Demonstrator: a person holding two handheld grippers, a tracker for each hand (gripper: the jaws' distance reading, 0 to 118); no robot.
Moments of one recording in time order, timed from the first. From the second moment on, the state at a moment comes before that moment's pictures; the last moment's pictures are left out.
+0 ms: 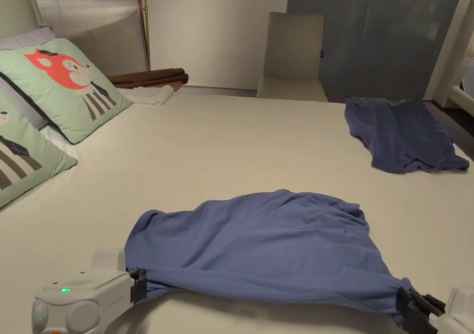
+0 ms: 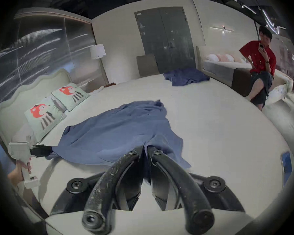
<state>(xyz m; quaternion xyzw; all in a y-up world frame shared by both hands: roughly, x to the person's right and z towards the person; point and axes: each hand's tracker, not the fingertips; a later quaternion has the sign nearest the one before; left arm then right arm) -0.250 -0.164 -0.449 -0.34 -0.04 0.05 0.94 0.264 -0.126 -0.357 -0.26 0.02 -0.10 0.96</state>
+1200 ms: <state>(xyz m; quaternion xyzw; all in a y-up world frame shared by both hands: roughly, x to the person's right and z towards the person) -0.205 -0.041 -0.380 -0.17 -0.07 0.06 0.98 0.216 -0.027 -0.332 -0.16 0.01 -0.07 0.98</state>
